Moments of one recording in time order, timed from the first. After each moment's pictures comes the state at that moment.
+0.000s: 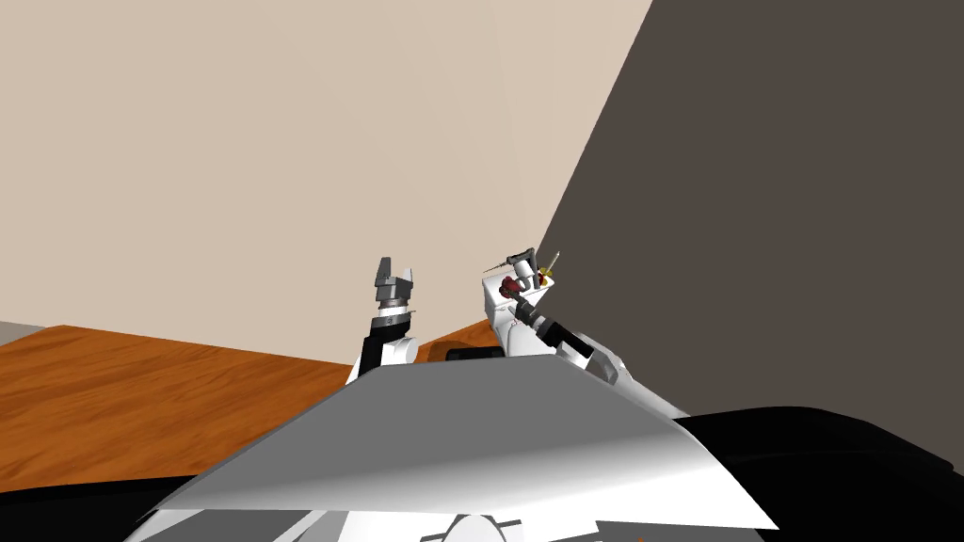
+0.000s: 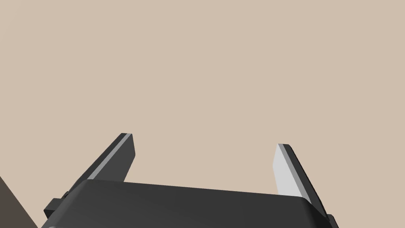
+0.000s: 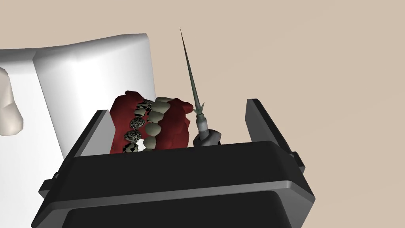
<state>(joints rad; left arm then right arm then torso) 0.50 0.00 -0.07 -2.22 0.05 -0.37 -0.03 0.41 -0.91 0.42 -2.08 -0.40 -0.10 -0.18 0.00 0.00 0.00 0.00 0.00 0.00</state>
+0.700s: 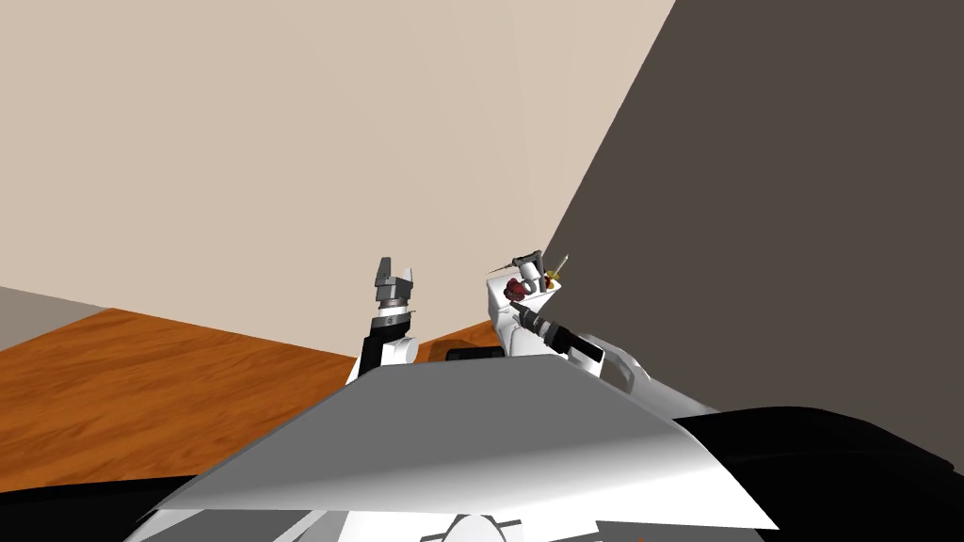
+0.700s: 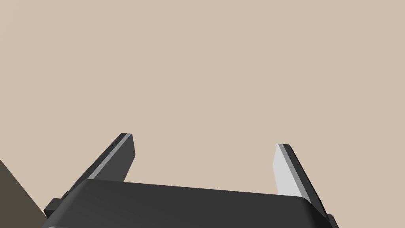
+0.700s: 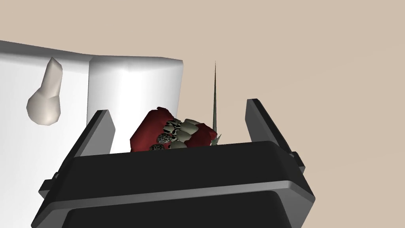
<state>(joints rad) 0.50 0.00 -0.07 -2.22 0.05 -0.37 -0.03 0.40 -1.10 0.50 -2.09 -0.40 -0.11 -0.13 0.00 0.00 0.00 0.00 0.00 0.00</state>
